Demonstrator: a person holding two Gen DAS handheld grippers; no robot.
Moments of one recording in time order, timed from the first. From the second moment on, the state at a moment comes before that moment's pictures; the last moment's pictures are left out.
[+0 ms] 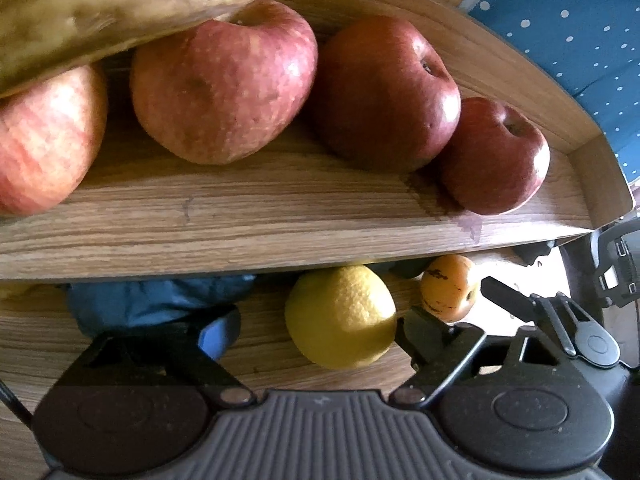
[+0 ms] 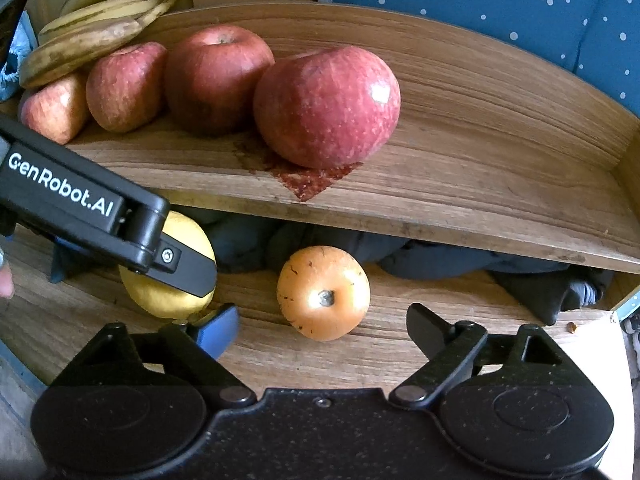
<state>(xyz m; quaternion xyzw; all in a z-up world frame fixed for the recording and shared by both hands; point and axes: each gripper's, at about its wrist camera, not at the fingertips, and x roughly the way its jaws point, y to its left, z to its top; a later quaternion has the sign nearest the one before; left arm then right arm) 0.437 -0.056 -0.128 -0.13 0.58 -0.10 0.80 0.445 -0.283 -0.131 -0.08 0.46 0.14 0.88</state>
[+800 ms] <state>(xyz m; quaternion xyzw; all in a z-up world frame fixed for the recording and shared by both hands) 0.434 -0.058 -0.127 -0.15 0.57 -0.12 0.80 0.445 -0.288 -0.124 -0.08 0.45 0.14 0.88</state>
